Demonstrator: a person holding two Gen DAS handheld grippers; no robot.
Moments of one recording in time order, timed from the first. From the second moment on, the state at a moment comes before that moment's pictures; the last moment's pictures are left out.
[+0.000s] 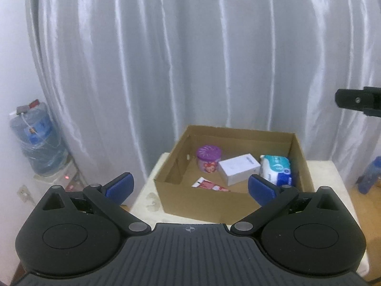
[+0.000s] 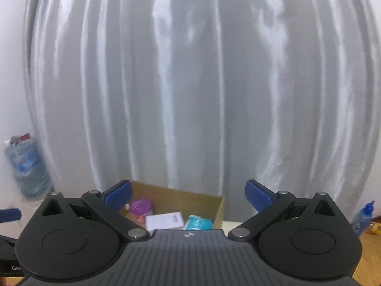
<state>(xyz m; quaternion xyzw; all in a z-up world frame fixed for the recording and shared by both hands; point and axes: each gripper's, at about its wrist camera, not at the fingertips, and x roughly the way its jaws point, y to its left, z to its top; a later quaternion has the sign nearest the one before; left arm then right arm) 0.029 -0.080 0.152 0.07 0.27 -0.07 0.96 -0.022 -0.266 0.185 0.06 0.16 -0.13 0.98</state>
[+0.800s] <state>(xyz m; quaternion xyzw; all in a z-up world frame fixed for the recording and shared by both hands) 0.068 -0.076 0.135 0.05 0.32 -0.09 0.94 0.005 -0.255 0.150 0.12 0.28 -0.13 0.94</state>
